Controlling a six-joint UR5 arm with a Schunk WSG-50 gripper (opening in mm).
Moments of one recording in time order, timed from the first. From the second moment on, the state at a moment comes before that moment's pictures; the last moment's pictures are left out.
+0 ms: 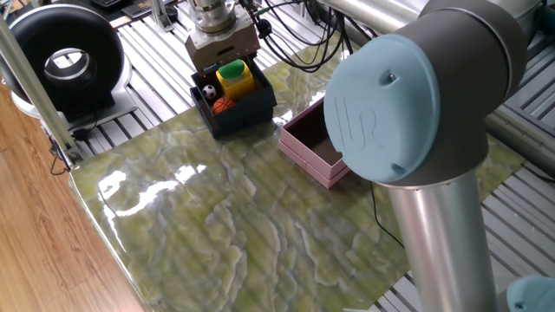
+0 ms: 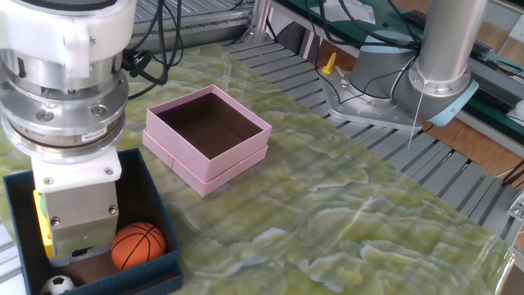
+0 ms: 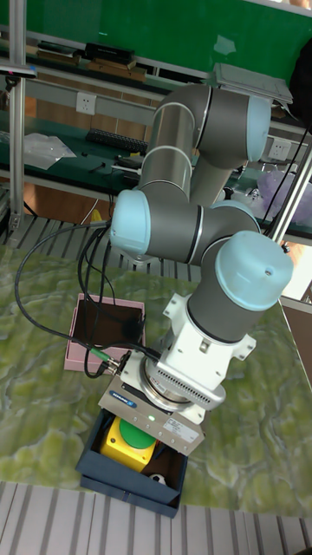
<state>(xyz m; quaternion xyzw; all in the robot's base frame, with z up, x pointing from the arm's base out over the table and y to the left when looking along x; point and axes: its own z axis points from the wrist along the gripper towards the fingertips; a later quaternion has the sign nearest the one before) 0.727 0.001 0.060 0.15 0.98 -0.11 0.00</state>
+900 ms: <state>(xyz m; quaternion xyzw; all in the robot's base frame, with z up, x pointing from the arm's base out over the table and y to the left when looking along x) 0.723 -0.001 0.054 0.14 0.98 -0.10 0.00</state>
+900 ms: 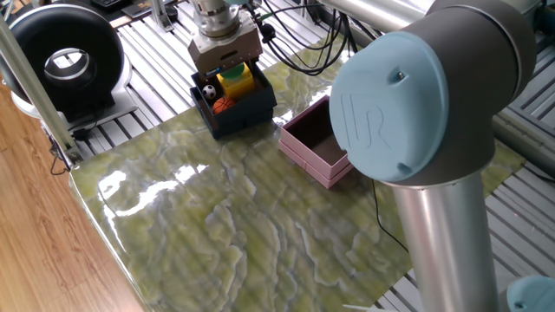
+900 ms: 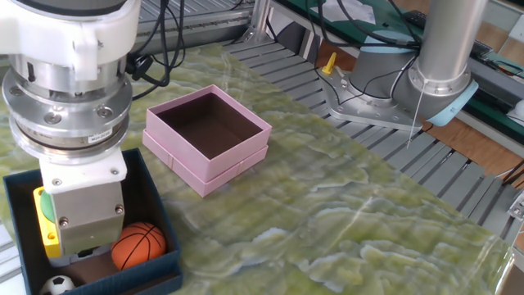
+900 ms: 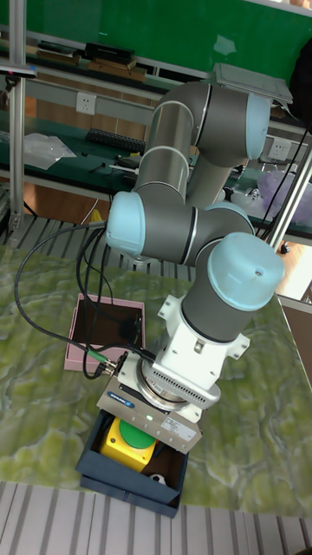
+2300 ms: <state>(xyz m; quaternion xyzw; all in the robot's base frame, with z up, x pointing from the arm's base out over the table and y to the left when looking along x) 0.724 0.003 0.057 0.16 0.98 -0.10 0.00</state>
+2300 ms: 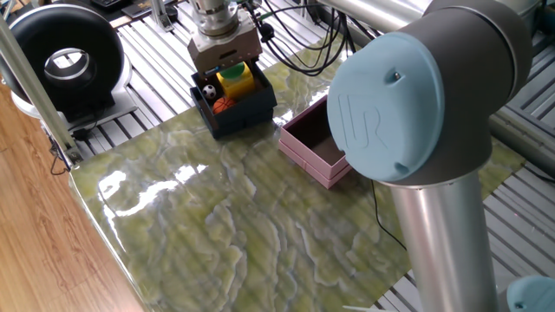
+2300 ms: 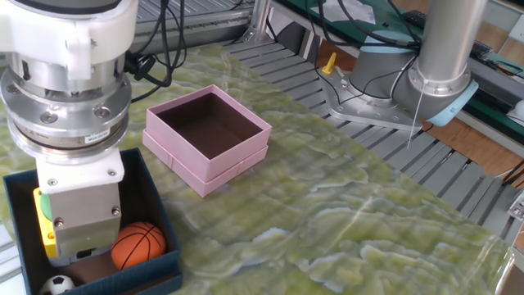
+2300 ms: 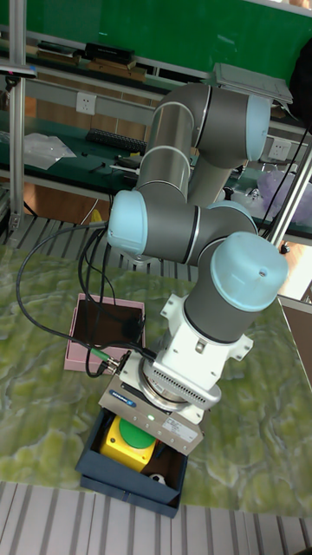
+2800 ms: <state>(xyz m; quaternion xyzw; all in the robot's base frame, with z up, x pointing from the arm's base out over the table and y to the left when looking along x) 0.728 0.002 0.058 0.16 0.98 -0.10 0.00</state>
